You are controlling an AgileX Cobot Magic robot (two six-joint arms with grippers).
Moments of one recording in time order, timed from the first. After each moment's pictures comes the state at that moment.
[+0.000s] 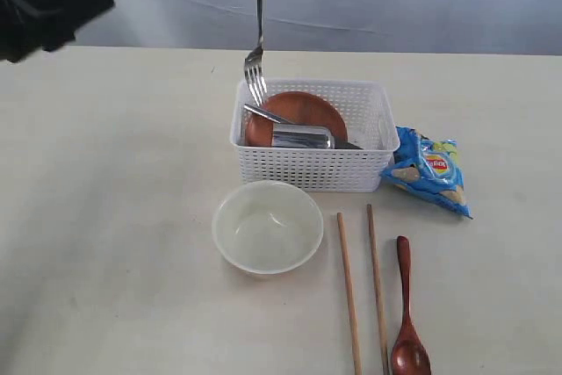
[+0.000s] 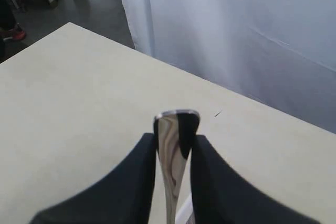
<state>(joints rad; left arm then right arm) -0.01 1.30 -0.66 1.10 -0.82 -1.12 0.59 1.67 -1.48 0.26 0.37 -0.16</state>
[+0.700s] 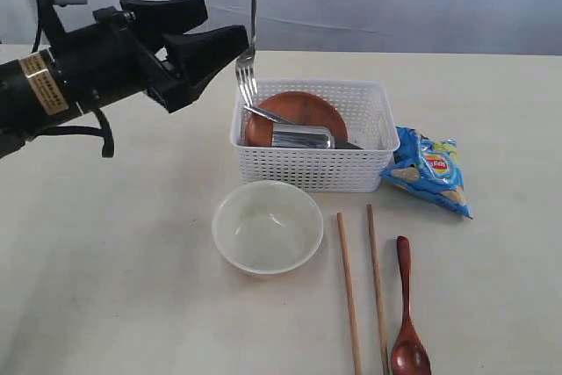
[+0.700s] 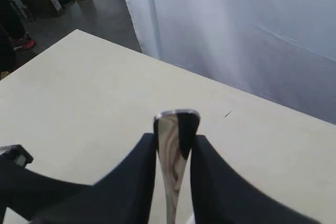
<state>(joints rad) -0.29 1.63 -0.68 0.76 -1.16 -0.58 0.59 1.67 -1.48 0.31 0.37 -0.17</state>
